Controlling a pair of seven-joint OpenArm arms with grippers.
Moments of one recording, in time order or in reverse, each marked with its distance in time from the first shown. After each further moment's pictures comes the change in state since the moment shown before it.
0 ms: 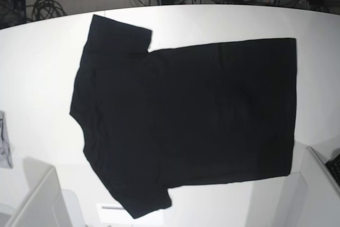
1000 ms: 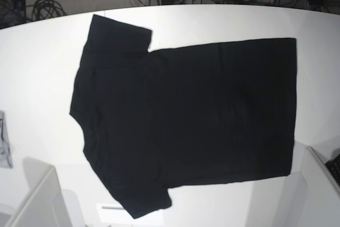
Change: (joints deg) left arm 1.9 0.0 0.0 2.6 -0.2 0.0 0.0; right arm -2.9 0.0 0.0 3.0 0.0 0.0 -0.2
